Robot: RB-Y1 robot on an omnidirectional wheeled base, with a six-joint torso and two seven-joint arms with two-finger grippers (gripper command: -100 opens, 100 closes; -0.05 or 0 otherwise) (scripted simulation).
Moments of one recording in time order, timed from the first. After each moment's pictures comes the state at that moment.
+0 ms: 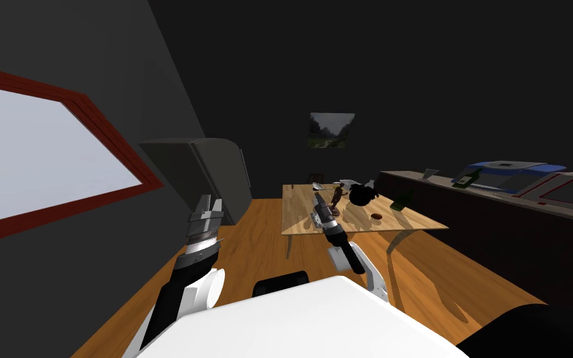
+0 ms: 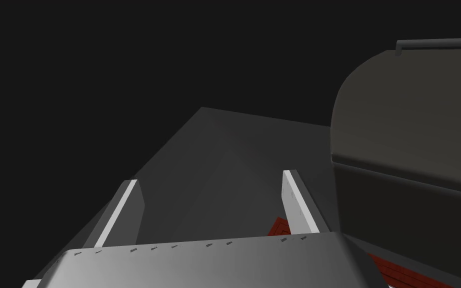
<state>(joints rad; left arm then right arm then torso) 0.48 -0.02 -0.05 -2.26 0.01 -0.47 -0.15 0.39 -0.23 0.04 -2.05 0.11 -0.46 -0.03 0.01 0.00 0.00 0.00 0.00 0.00</state>
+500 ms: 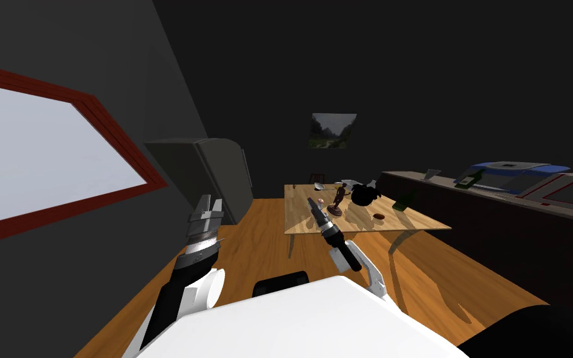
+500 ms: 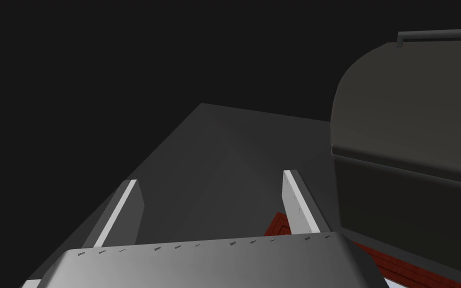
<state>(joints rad) 0.48 -0.02 -0.05 -2.26 0.01 -0.47 -0.15 0.36 -0.34 0.09 -1.96 0.19 -0.45 -0.01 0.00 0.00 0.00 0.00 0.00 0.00</state>
